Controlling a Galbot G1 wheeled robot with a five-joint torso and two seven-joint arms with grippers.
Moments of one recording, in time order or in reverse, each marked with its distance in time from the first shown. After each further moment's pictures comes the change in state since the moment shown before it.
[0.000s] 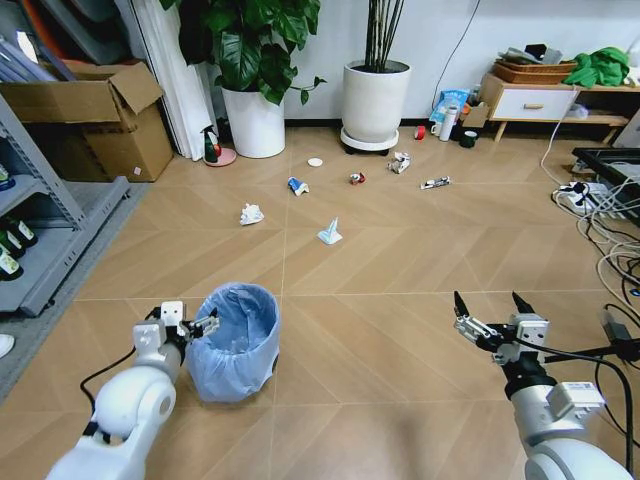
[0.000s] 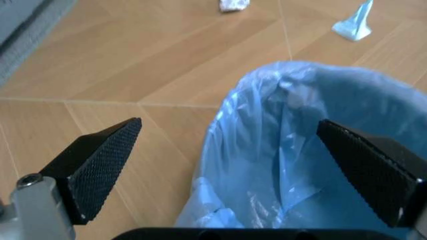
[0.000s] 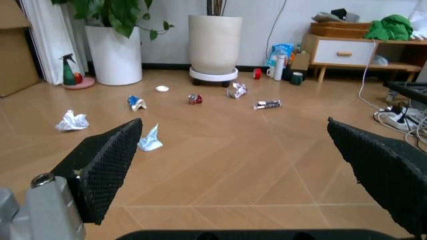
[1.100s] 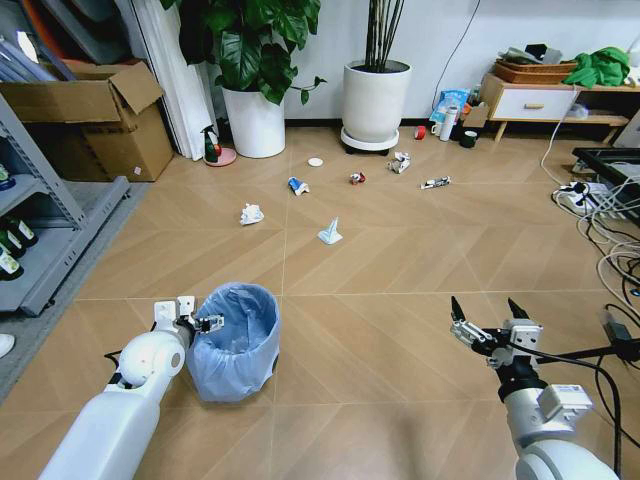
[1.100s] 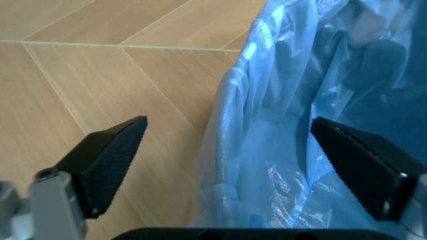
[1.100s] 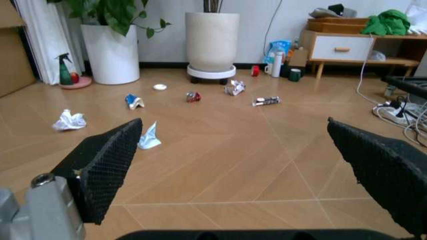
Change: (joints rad) left arm -0.186 0.039 0.100 0.265 -0.115 0.103 0.004; right arm 0.010 0.020 -0.010 -0.030 -0.011 0.021 0.000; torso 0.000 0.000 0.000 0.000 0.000
